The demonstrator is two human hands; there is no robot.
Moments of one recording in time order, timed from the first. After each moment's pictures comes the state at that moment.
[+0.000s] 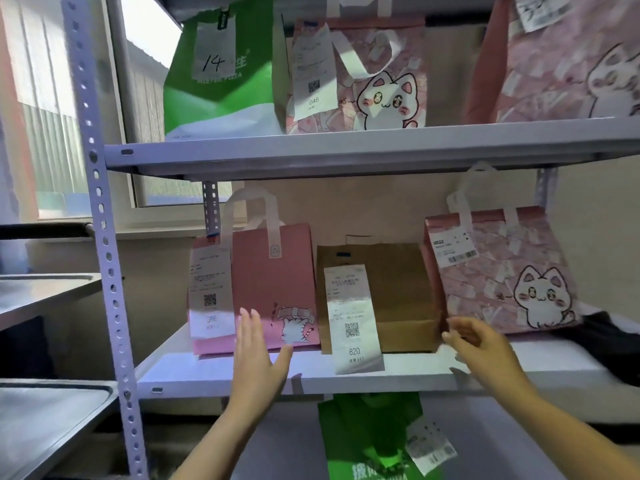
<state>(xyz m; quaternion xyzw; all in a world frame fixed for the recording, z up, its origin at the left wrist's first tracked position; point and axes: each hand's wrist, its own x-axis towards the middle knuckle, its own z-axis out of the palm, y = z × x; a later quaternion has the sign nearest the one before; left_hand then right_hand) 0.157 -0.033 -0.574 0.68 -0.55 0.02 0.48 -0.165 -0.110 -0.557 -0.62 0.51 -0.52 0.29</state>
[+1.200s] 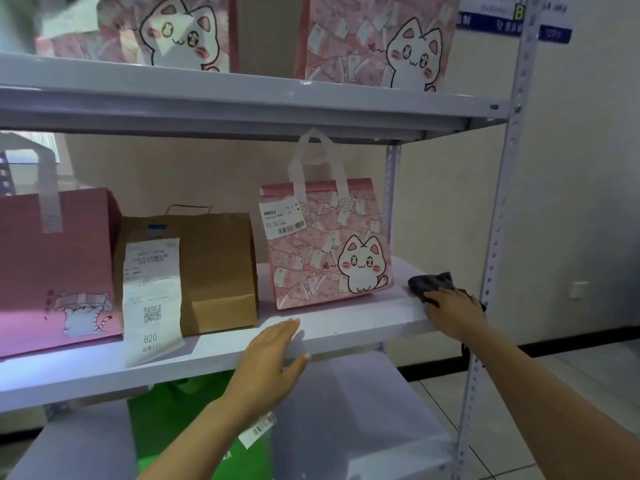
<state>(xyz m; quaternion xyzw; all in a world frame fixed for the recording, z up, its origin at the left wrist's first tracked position) -0.109 -0.094 -0.602 0.56 -0.77 -0.03 0.31 -0.442 -0.189 -0.570 -0.68 0.70 -0.22 -0.05</state>
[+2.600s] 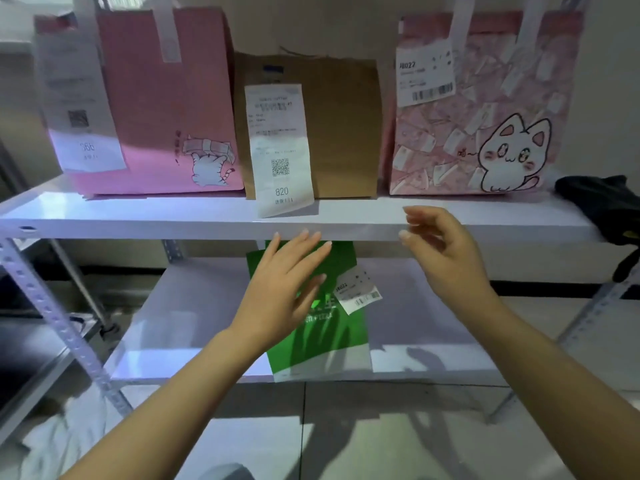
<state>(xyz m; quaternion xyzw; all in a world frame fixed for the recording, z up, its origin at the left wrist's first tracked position) 0.030 -0.044 -0.677 0.48 -0.78 0.16 0.38 -0.203 -0.077 -0.611 -0.69 0.41 -0.52 0.29</state>
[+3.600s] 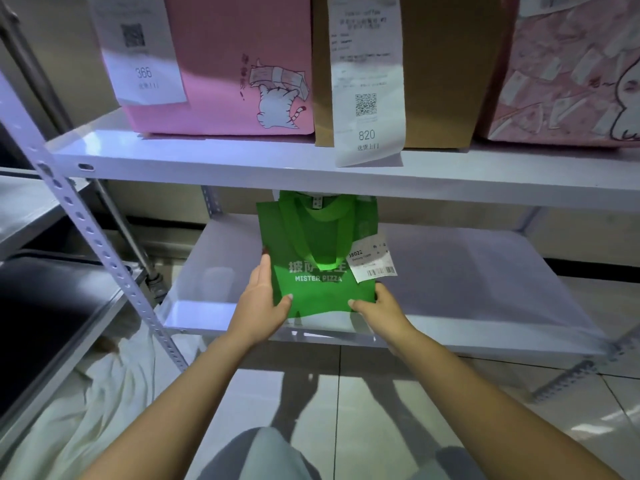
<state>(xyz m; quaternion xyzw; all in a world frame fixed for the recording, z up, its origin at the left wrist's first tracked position) 0.138 -0.021 -0.798 0.74 -0.57 -0.16 0.33 -0.069 -0.089 -0.798 -0.57 0.57 -0.26 0.53</state>
